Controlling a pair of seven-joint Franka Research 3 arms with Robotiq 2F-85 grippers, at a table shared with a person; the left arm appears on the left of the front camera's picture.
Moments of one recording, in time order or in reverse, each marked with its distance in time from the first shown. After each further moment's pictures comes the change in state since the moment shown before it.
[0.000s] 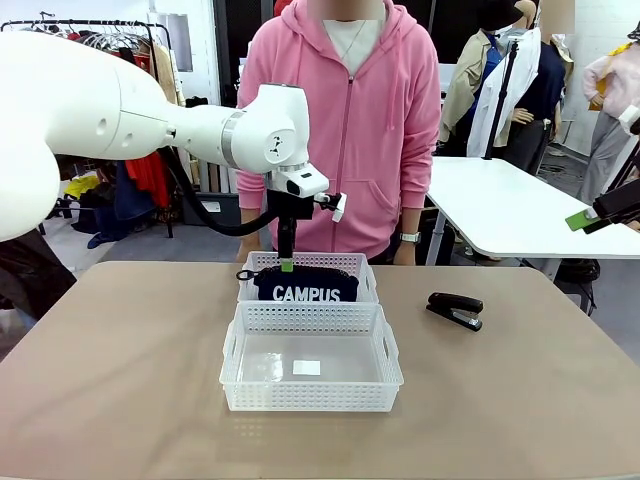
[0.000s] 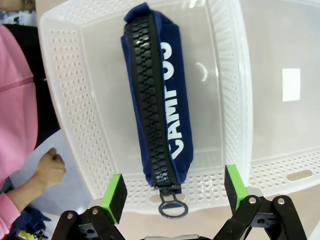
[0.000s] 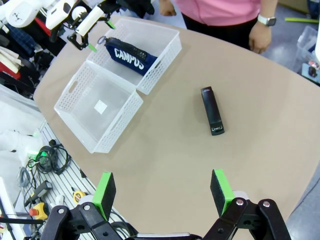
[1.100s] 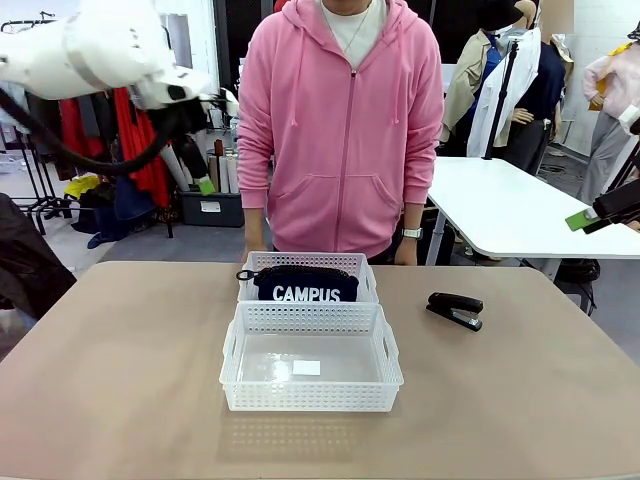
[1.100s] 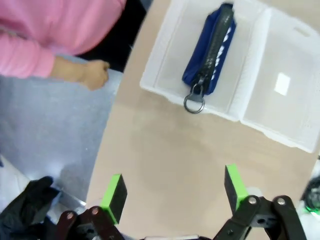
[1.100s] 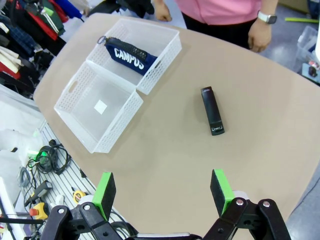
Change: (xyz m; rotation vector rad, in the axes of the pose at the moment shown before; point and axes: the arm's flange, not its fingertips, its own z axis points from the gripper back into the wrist) left arm -0.210 -0.023 0.159 0.112 -0.279 0.492; right arm 0.000 0.000 0.000 0.000 0.000 0.000
